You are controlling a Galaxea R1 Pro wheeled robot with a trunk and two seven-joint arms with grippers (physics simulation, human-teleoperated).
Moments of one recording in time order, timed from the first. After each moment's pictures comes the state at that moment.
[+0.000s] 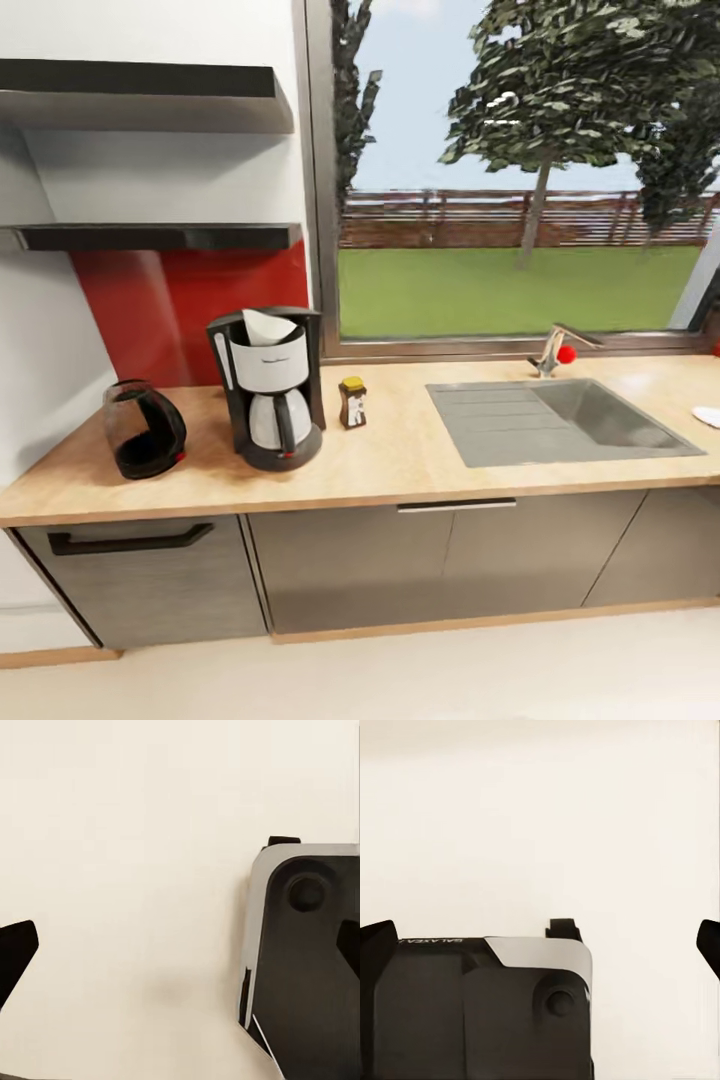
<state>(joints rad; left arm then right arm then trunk) 0.02 0.10 -0.09 -0.21 0.13 -0.16 0.17 -0.45 0.01 0.10 -0.04 -0.14 0.18 -0.01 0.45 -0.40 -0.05</state>
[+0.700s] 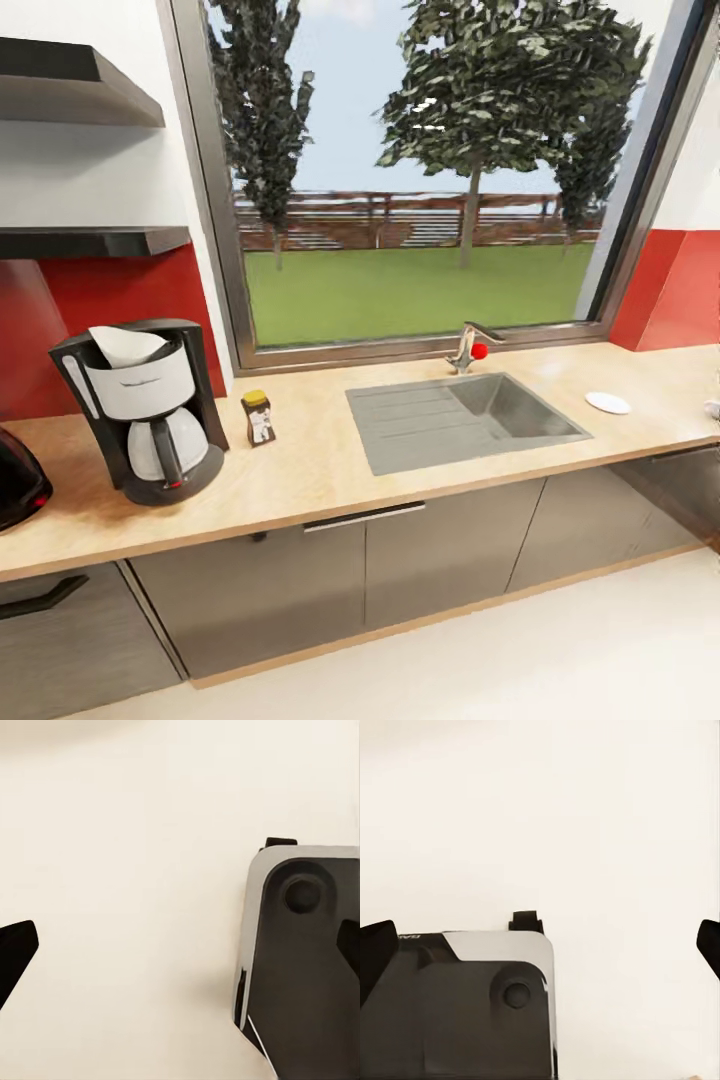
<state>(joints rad) 0.02 0.09 -0.09 -0.20 0.14 -0.16 0.17 -0.44 -0.05 0.10 -0.03 -0.13 0.18 -0.01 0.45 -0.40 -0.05</state>
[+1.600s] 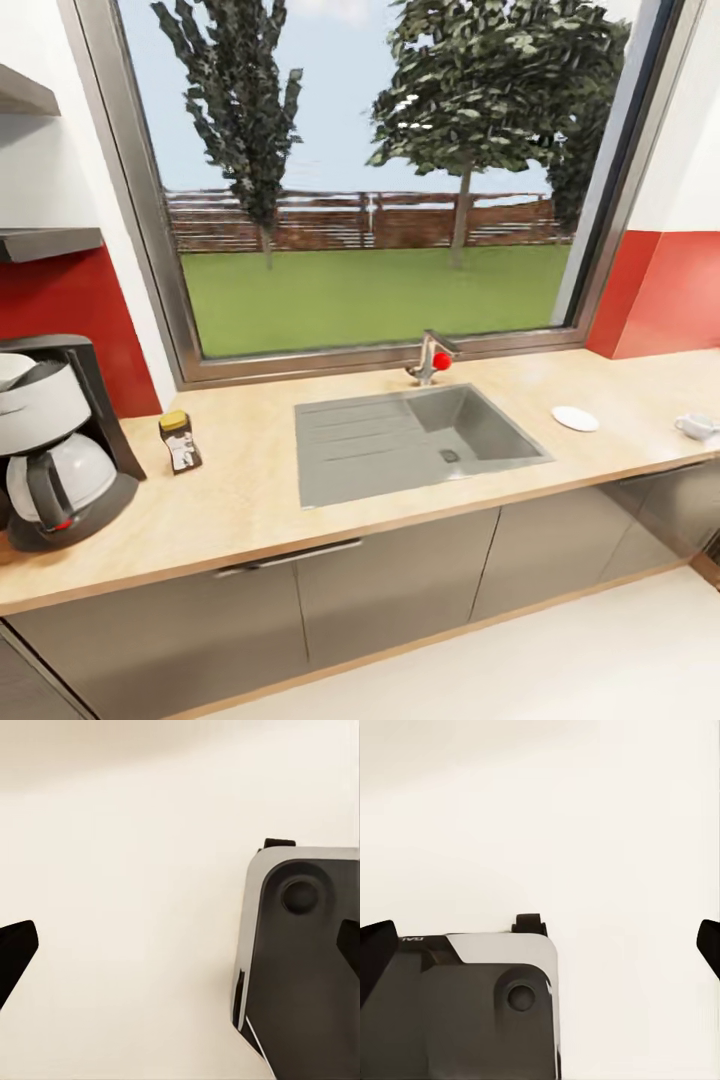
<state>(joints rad) 0.02 0.09 -0.09 -0.21 0.14 -0.16 0.17 -0.43 -0.05 0.10 -0.03 -0.13 0.15 -0.01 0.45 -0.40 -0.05</state>
